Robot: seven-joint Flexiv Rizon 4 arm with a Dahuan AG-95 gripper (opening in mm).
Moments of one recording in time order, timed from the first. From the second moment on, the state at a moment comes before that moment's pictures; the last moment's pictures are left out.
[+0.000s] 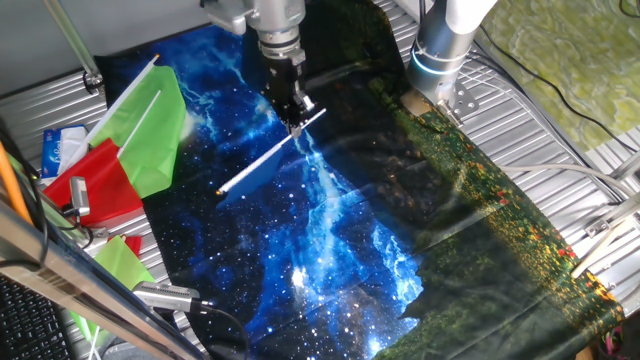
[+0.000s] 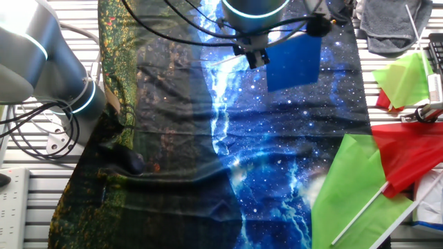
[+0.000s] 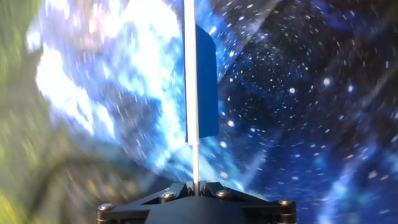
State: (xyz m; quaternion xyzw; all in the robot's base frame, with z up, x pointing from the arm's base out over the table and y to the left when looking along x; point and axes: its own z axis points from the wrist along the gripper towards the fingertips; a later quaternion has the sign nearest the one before) arm 0.421 0.069 0.210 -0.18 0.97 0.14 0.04
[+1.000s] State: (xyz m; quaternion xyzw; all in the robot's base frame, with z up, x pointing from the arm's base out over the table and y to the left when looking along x) arm 0.420 0.068 0.209 -0.25 0.96 0.10 -0.04
